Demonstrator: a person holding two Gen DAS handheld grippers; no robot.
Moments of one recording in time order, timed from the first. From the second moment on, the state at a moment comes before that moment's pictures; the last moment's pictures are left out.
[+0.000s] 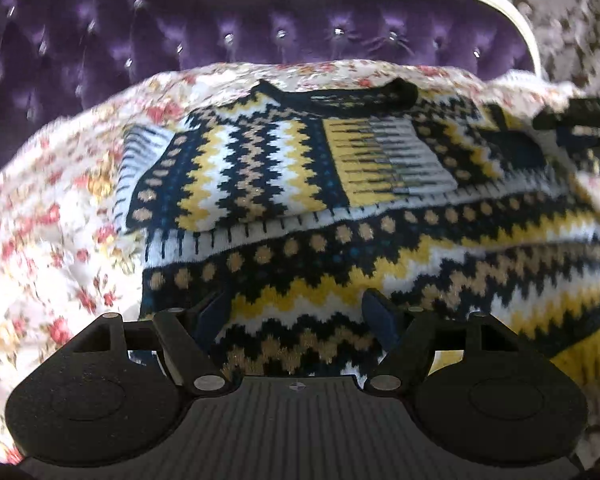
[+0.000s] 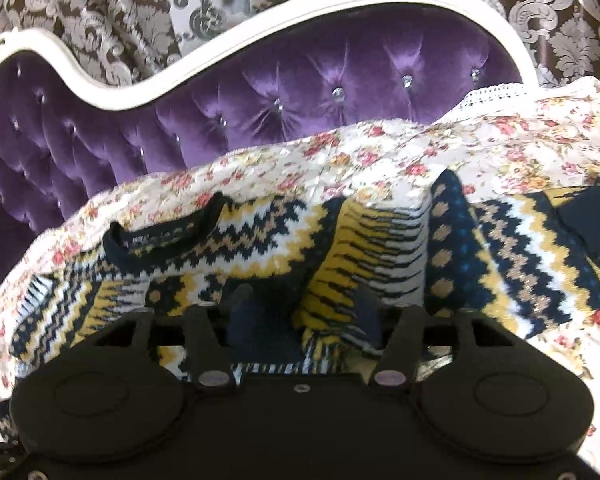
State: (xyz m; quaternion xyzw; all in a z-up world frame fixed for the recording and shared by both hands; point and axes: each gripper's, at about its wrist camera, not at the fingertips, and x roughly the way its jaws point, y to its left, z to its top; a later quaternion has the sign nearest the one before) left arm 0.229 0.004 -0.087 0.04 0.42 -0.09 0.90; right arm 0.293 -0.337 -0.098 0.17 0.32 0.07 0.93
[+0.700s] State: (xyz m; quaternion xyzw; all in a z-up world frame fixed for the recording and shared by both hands) left arm 0.328 -0.045 -0.078 -0.06 0.38 -0.13 0.91; right arm 0.285 -0.419 -0.093 0.28 0.28 0.02 0.92
